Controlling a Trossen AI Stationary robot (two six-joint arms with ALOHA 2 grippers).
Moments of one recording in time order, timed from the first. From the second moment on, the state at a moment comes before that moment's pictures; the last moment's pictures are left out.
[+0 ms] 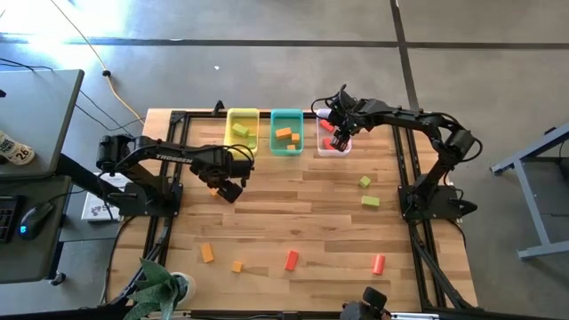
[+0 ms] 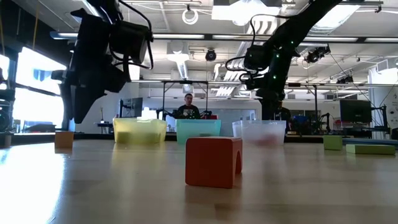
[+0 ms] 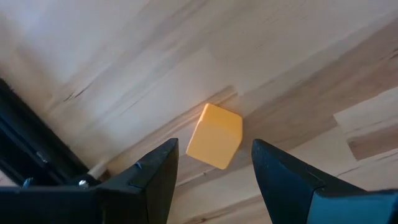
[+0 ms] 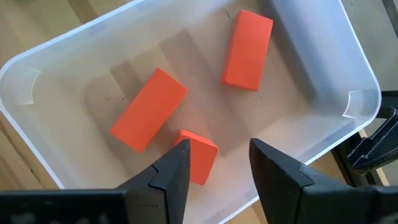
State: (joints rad) left arm 0.26 1.53 0.91 -1.14 -0.09 -0.81; right arm -0.71 1.68 1.13 -0.65 0.09 -0.24
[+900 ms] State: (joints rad) left arm 0.31 1.53 0.83 -1.03 -0.03 -0.69; right arm -0.71 1.68 1.13 -0.65 0.10 -0.24
